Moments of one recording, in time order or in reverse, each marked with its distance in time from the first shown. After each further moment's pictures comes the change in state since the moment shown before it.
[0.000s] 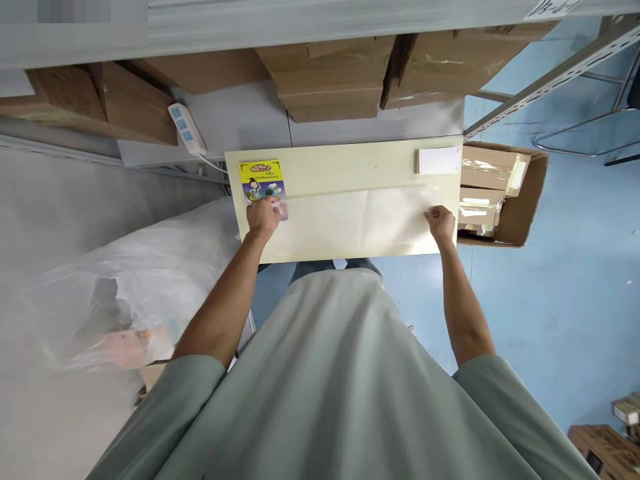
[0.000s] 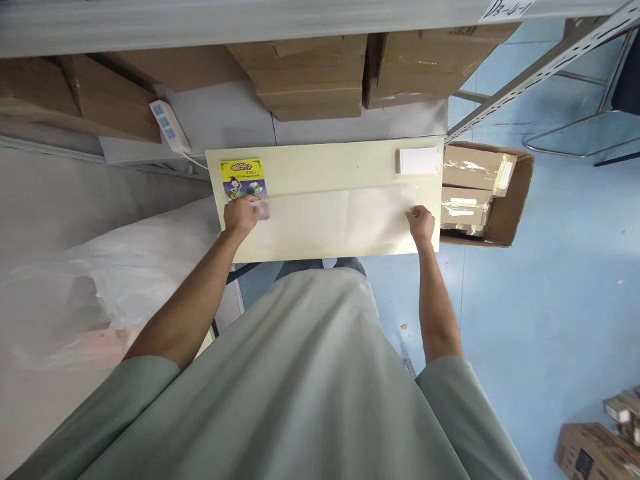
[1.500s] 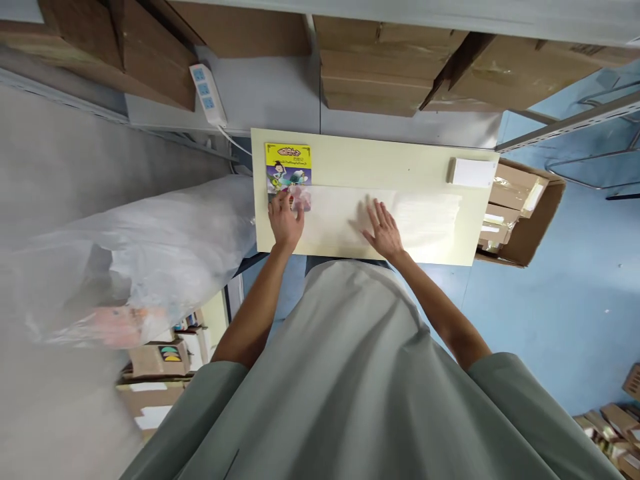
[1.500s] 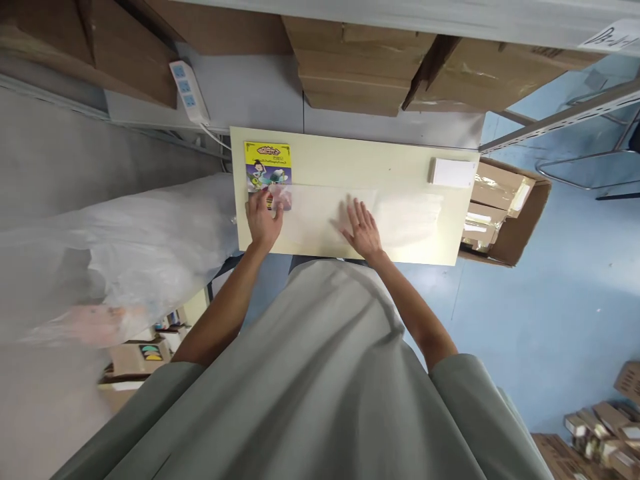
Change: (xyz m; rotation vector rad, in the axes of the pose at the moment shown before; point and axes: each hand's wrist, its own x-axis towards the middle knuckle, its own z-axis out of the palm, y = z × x) left_hand -0.028 -0.058 0.078 -0.374 0.272 0.105; right_hand -0.113 -0.119 0.149 -0.378 -0.417 -0.806
